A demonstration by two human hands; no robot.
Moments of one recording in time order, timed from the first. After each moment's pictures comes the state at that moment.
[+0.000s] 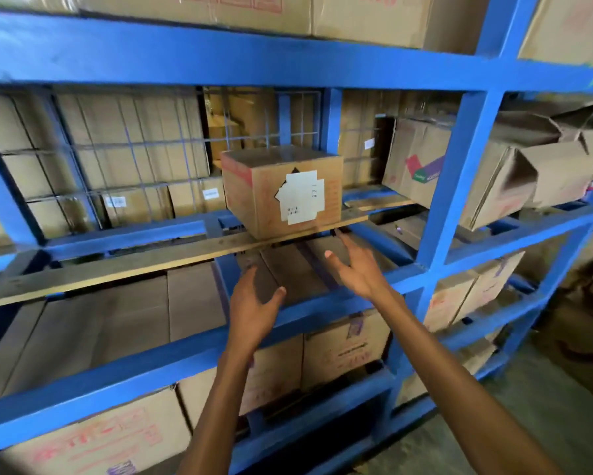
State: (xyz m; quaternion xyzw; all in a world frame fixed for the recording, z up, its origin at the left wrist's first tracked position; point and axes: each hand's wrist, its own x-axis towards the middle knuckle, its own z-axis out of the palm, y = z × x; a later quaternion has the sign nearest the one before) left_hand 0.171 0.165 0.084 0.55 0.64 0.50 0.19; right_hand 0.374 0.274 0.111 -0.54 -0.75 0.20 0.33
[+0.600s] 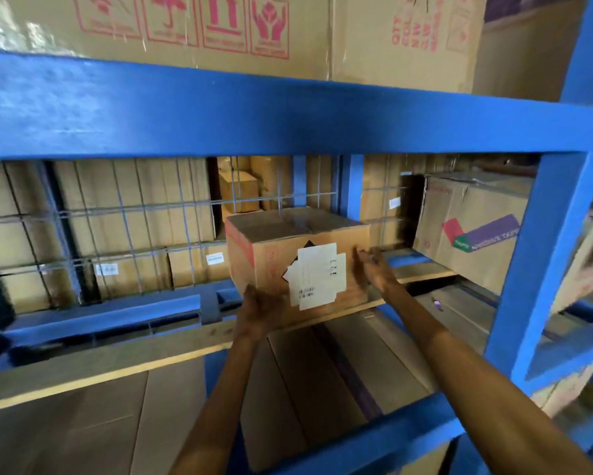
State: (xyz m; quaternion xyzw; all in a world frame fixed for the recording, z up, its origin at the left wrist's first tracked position) left_hand 0.124 0.421 0.120 0.49 0.62 0.55 0.29; right_hand 0.348 0.556 0.162 -0.56 -0.58 0.38 0.46
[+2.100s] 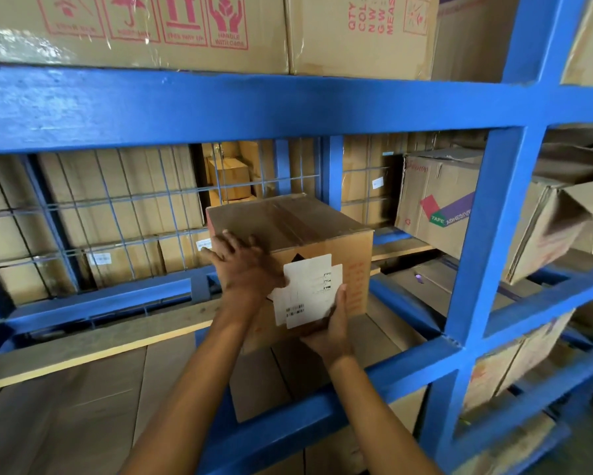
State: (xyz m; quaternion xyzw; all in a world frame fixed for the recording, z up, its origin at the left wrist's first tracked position) left_hand 0.180 0.364 0.215 0.57 0.82 0.09 -0.07; right_hand 0.304 0.418 0.058 -0.19 -0.23 0.77 0.56
